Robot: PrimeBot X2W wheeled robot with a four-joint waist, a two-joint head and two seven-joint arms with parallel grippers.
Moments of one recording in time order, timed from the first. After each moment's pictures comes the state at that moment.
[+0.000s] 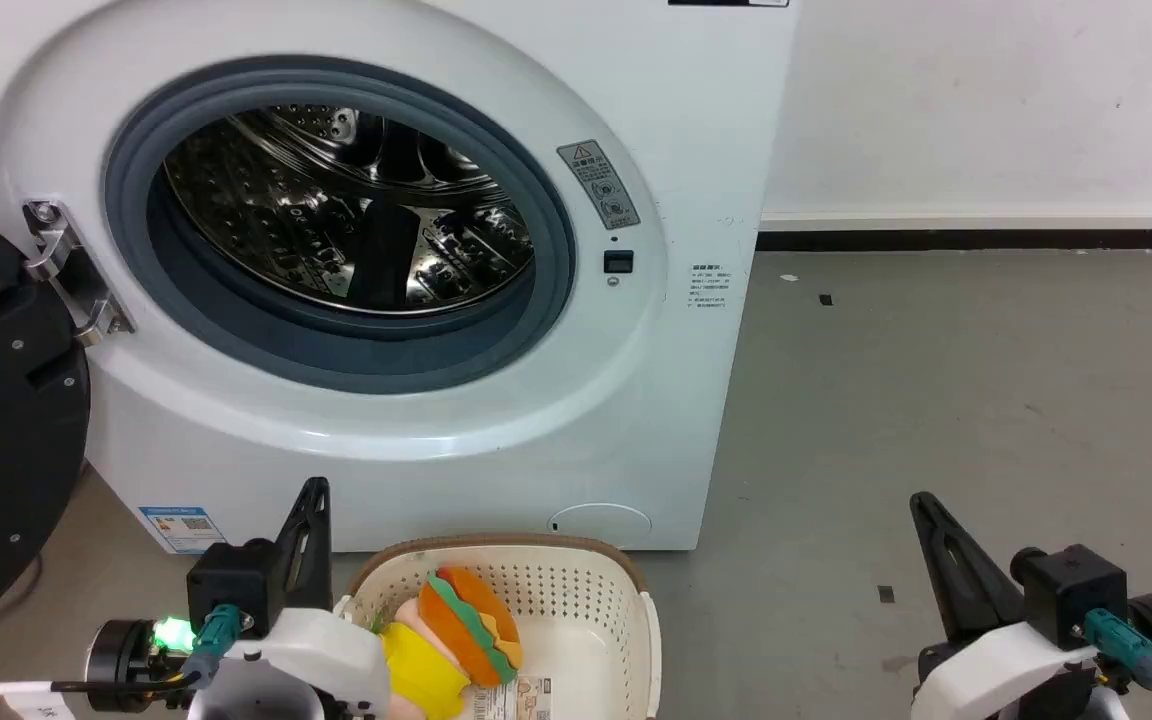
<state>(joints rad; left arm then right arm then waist) -0.01 0.05 0.00 0.00 0.00 0.01 0.00 0.01 -0.05 0.00 0.00 0.01 0.13 0.00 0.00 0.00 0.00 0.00</state>
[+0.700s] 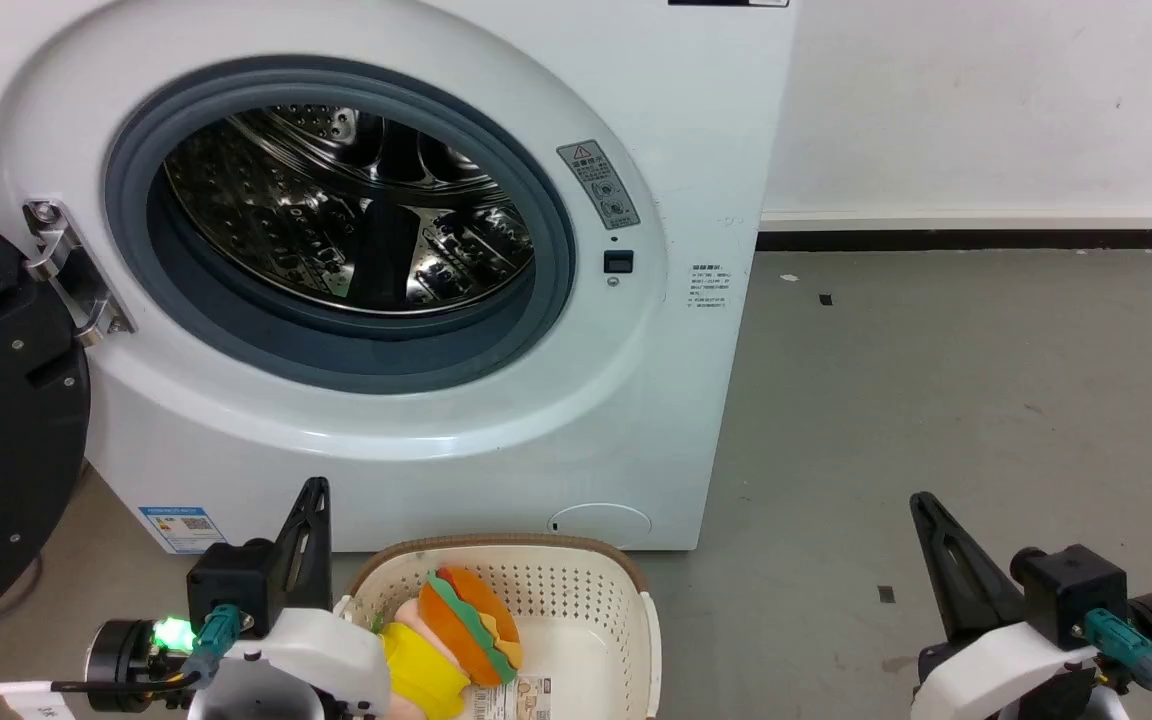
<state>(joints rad) -0.01 0.05 0.00 0.00 0.00 0.01 0.00 0.01 -0.05 0.00 0.00 0.01 0.13 0.00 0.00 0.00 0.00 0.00</state>
